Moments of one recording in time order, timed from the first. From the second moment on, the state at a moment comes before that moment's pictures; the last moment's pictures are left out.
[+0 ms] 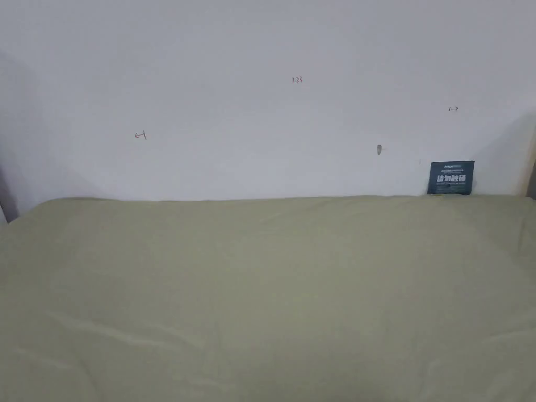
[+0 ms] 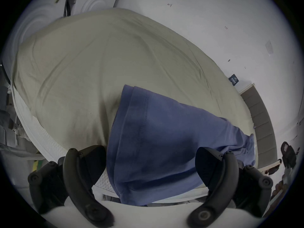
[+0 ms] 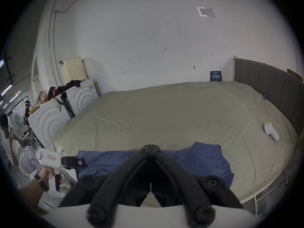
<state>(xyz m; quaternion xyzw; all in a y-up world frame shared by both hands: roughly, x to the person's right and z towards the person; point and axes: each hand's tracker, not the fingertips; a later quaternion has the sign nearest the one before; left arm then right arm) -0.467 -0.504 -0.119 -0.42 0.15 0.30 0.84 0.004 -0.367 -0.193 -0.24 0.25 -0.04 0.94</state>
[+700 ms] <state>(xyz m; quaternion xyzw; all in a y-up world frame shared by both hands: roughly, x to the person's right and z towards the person) -0.472 -0.487 -0.114 -0.42 0.25 0.25 0.84 -0.004 -0.371 -0.184 -0.26 0.27 -0.03 0.93</state>
